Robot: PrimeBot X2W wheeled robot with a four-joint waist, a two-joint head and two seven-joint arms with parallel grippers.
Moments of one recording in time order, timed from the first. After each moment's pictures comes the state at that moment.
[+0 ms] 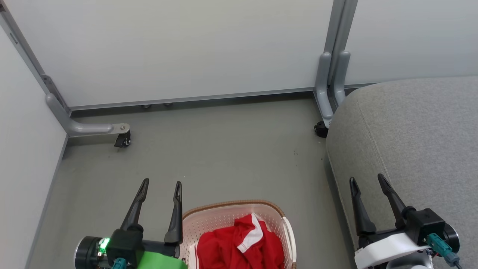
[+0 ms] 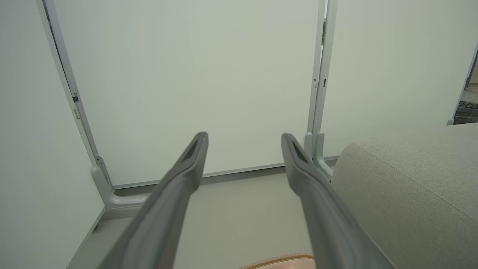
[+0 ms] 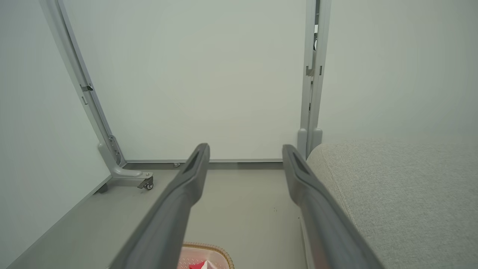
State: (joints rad) left arm 0.07 0.05 -0.20 0.02 -0.09 -0.03 -0.25; right arm 0.08 -0.05 0.05 0.08 0.12 0.13 -0.25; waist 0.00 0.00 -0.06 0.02
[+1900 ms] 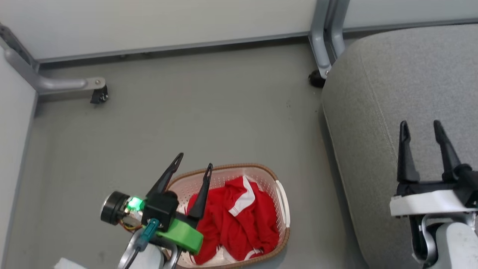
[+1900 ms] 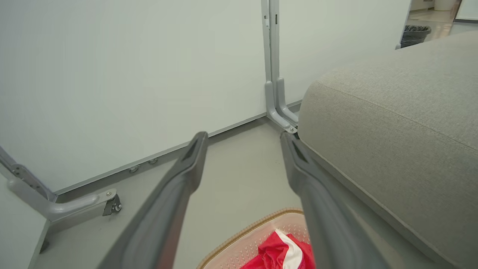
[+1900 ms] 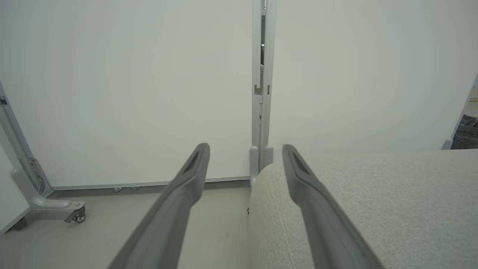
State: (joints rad) left arm -0.14 0.07 -0.31 0.23 -0.01 -0.12 -0.26; right arm -0.06 -0.05 -0.13 0.00 0.07 0.13 -0.26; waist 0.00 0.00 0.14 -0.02
